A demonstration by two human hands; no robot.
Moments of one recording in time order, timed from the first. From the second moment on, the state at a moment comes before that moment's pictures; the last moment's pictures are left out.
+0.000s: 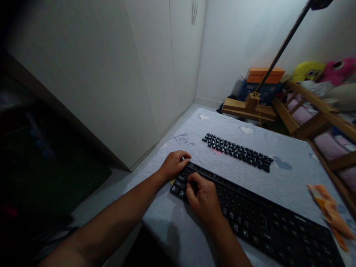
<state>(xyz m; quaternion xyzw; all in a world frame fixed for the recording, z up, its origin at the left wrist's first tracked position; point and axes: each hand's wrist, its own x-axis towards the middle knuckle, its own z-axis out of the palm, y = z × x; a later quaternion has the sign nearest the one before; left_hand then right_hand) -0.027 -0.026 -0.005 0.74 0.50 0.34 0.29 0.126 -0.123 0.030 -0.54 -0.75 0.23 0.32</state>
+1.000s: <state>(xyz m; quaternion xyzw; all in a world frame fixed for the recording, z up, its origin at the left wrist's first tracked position) -0.027 -0.025 -0.005 0.74 0.50 0.33 0.29 0.130 -0.123 0.030 -0.46 -0.80 0.21 0.32</state>
